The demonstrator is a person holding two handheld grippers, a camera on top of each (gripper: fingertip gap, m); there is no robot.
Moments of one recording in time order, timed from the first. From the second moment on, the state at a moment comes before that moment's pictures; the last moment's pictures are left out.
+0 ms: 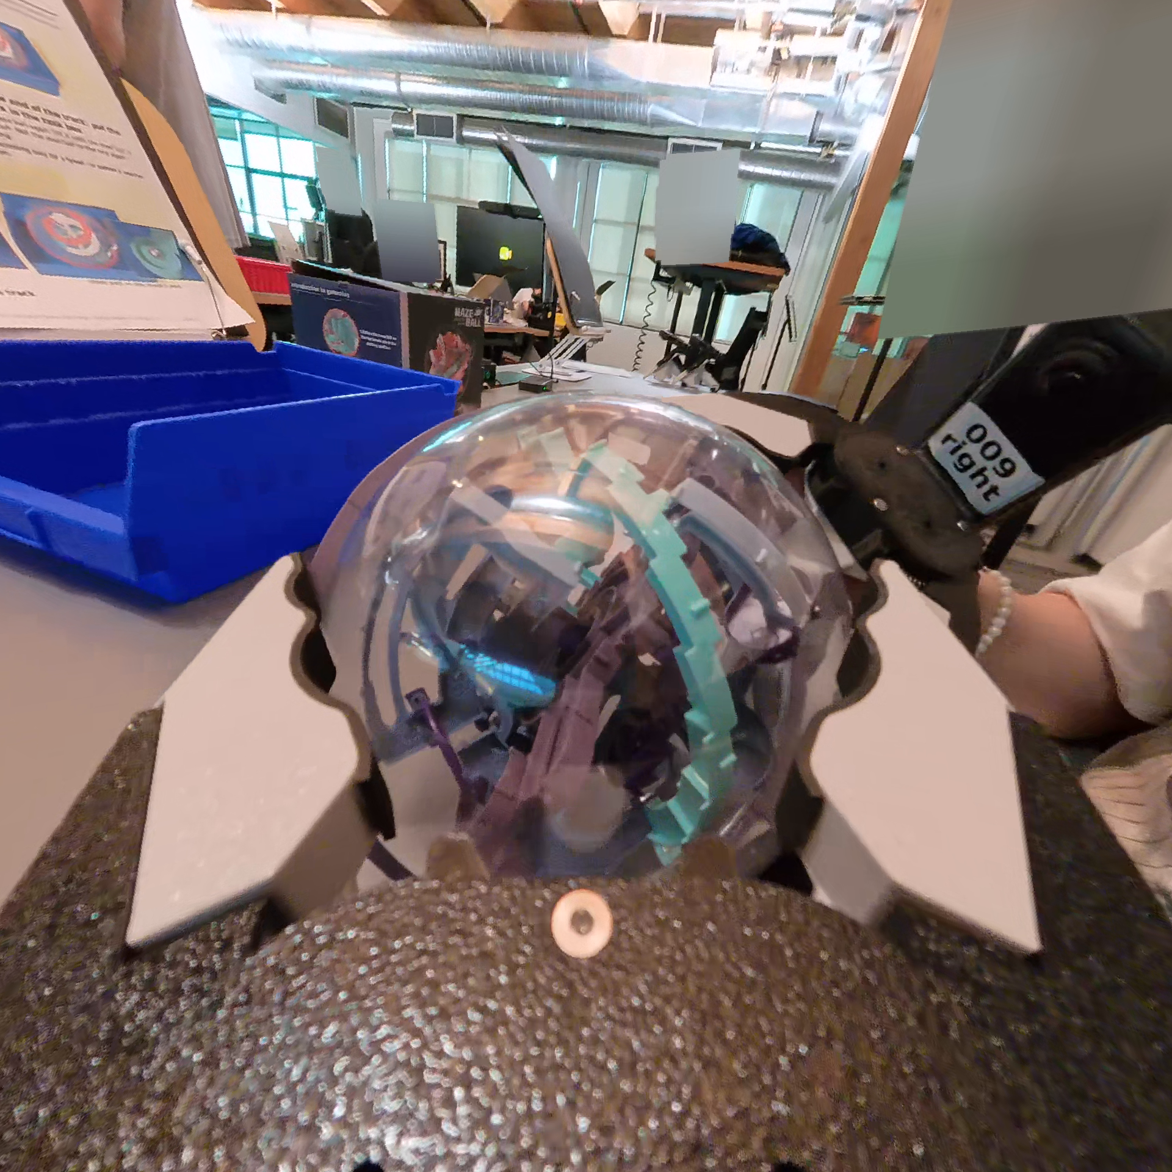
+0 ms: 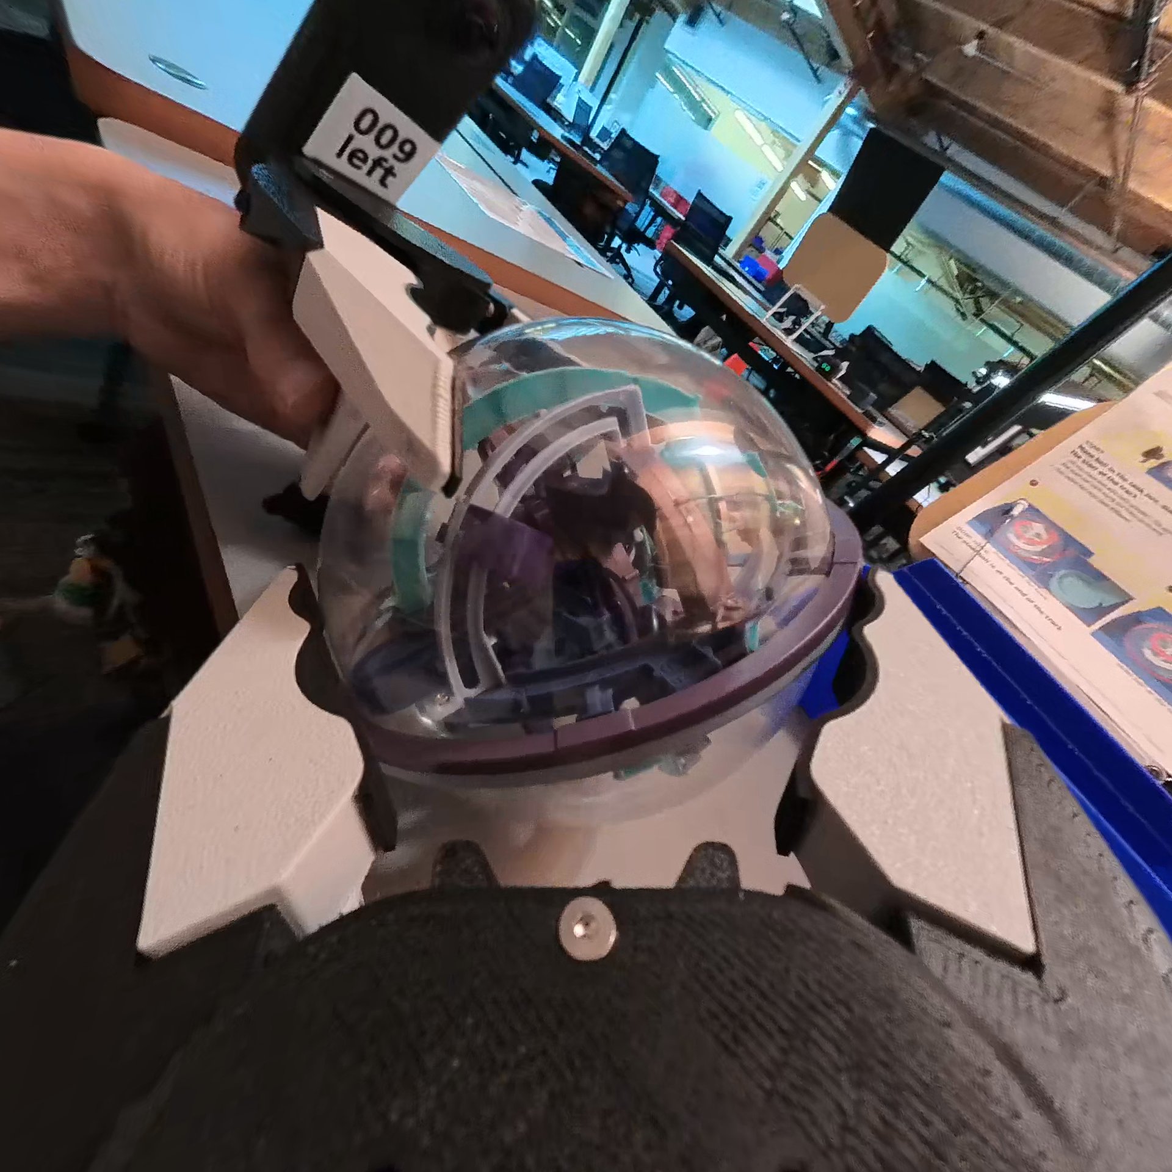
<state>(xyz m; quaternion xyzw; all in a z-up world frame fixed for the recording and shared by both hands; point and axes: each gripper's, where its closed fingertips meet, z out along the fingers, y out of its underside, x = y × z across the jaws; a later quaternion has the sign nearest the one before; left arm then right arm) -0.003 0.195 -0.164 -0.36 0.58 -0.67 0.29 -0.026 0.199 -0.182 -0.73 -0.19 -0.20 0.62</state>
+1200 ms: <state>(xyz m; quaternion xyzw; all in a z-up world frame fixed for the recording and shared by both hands) -0.031 0.268 -0.150 -0.39 0.55 -0.63 0.39 -0.041 0.248 -0.184 -0.73 -0.30 -0.22 0.58</state>
